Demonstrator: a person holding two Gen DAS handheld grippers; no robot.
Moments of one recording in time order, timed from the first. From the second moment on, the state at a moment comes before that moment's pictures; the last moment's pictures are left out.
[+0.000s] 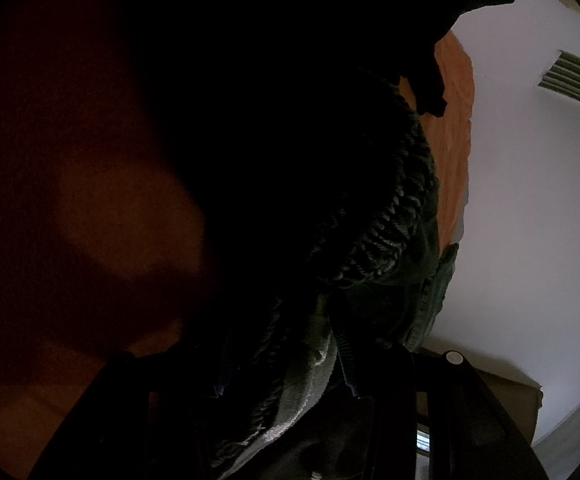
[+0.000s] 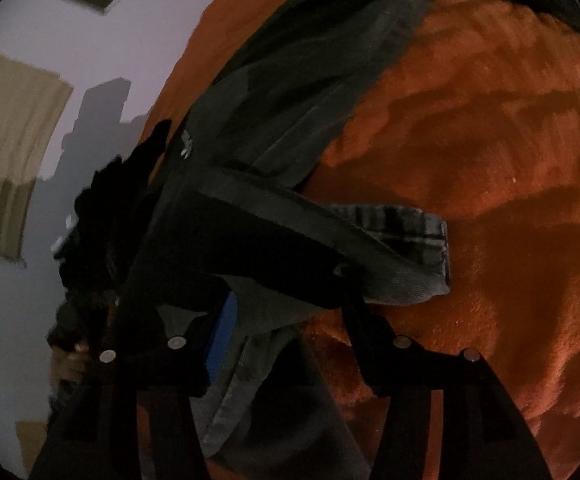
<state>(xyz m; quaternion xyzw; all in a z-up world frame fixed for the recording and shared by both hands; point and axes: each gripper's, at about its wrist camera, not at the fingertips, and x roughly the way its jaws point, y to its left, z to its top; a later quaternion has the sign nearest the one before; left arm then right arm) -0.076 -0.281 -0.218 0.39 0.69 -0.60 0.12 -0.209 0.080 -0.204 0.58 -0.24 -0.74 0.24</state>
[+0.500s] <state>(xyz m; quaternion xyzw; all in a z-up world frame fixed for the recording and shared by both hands) -0.124 -0.272 -0.211 0.39 0.70 -0.59 0.12 -0.221 0.084 -0.208 0.58 -0.11 -0.79 0.18</state>
